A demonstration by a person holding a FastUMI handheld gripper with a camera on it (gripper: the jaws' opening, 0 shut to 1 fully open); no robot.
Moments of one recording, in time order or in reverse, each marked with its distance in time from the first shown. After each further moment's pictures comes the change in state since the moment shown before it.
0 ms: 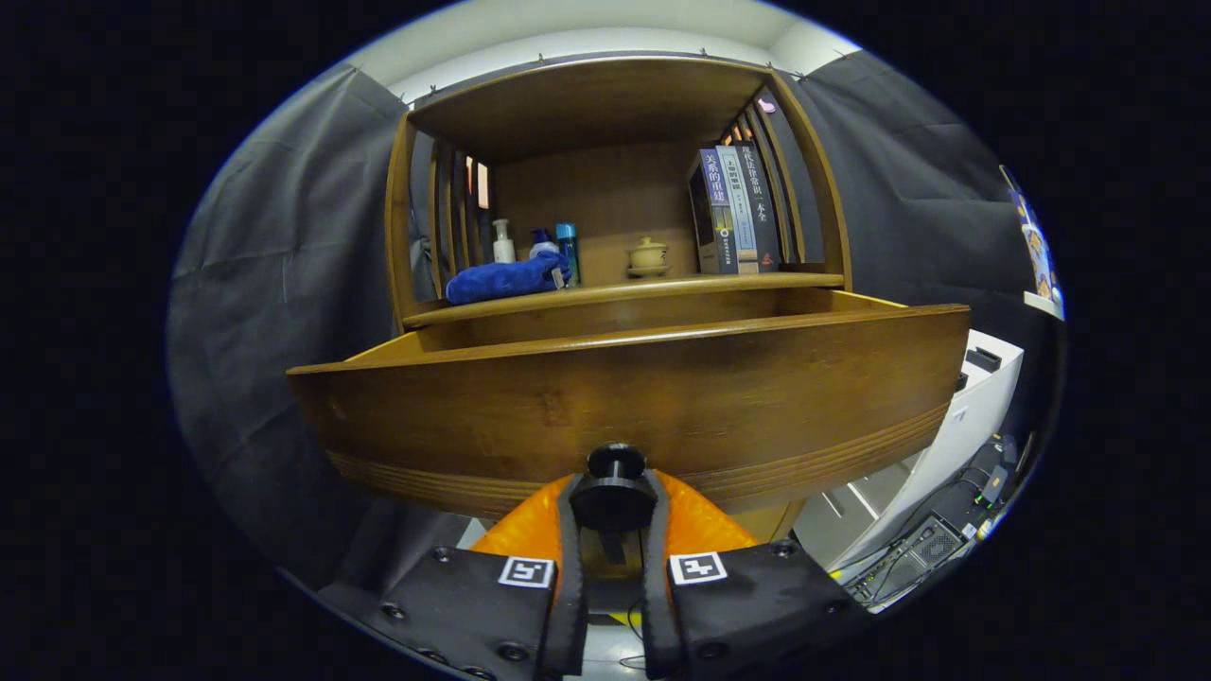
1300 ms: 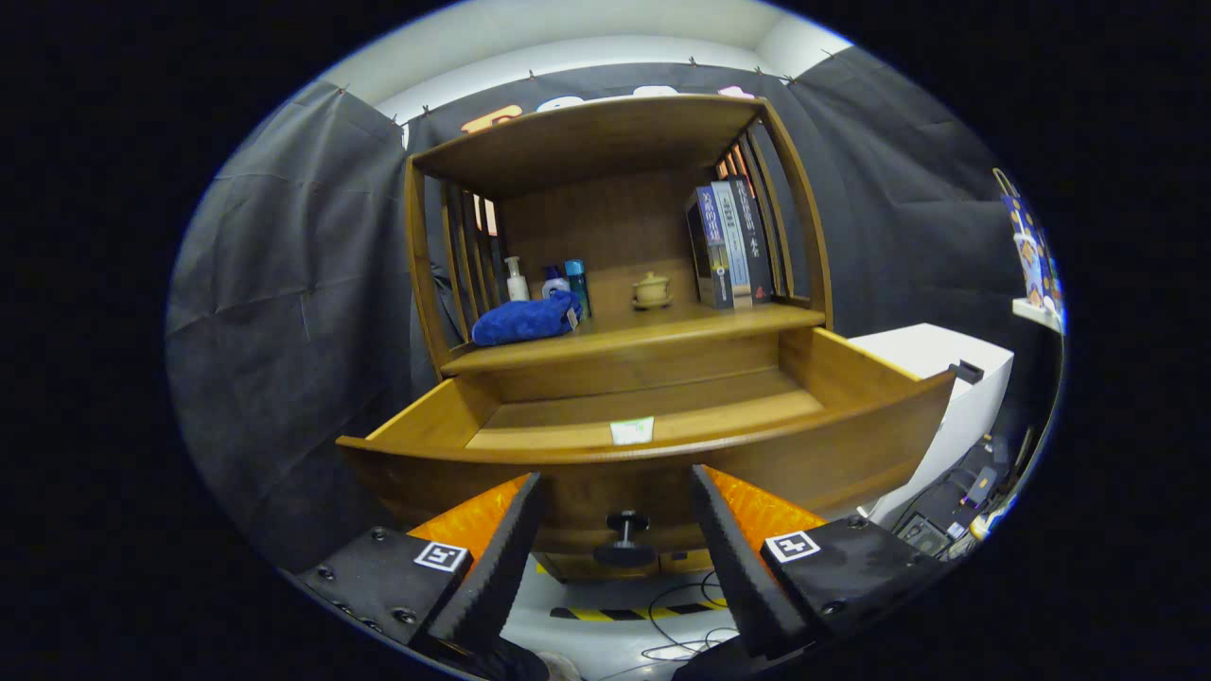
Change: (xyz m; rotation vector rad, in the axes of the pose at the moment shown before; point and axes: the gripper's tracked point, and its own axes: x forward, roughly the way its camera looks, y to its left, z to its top) arm -0.057 0.016 0.084 0.031 -0.068 0.007
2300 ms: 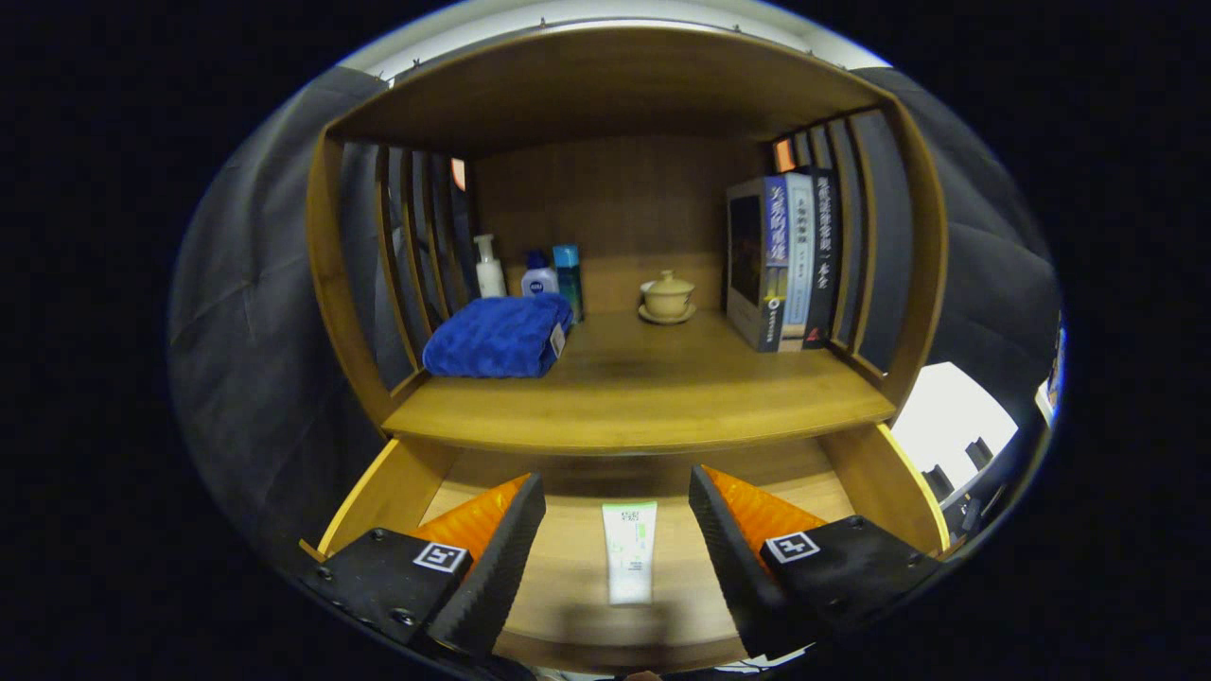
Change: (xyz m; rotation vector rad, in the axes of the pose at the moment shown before) arm 0.166 0.008 0.060 -0.052 0.315 -0.021
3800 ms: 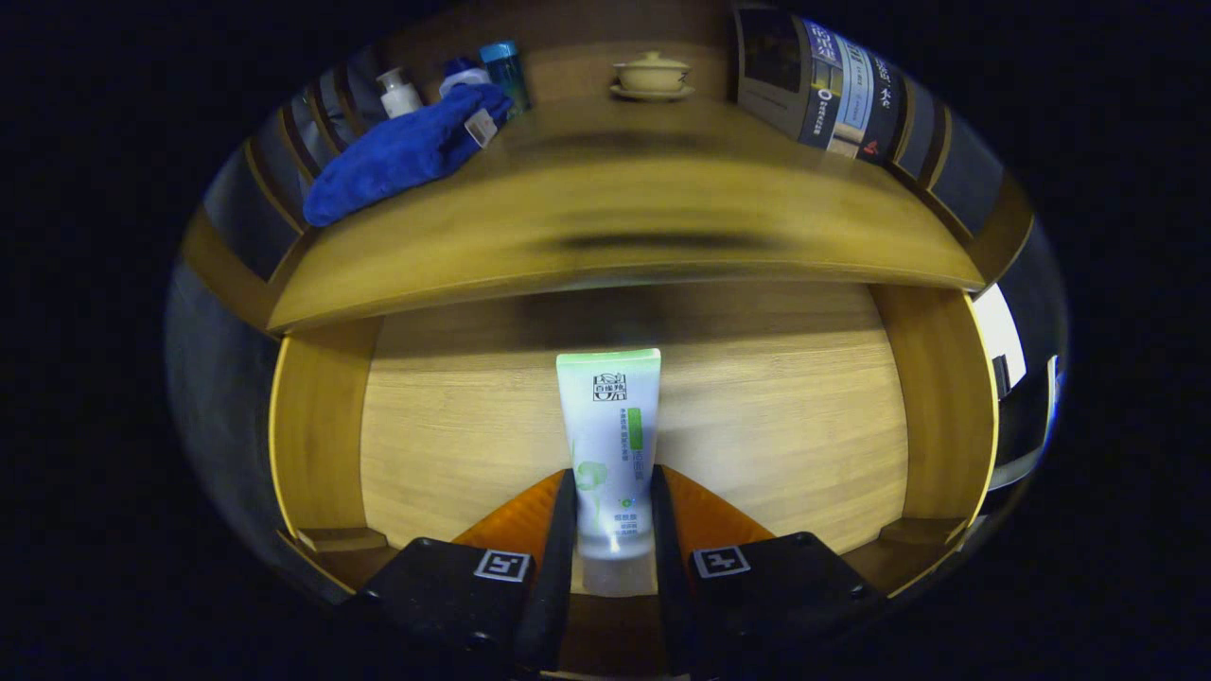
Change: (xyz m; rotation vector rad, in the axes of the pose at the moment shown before) arm 0.029 -0.028 -0.077 0.090 0.609 -0.050
